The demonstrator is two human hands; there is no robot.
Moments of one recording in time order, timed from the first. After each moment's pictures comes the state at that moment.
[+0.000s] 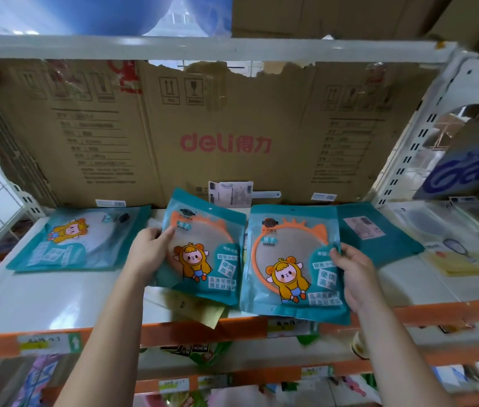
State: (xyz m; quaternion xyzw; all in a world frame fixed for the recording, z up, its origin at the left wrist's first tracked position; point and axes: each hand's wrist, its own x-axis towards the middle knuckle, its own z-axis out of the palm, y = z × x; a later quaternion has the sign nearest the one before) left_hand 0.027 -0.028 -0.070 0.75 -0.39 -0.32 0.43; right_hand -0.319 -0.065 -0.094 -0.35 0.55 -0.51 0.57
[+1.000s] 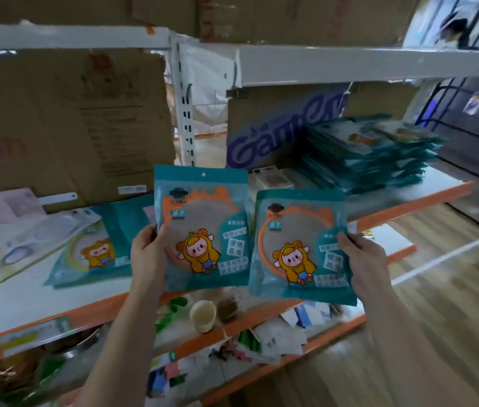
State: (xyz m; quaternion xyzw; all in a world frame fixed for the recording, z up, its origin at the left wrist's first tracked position) left_hand -0.416 -0.052 -0.079 0.57 -0.37 -0.44 0.59; right_hand -0.752 -0.012 -0.073 -0.26 0.63 -0.62 0.39
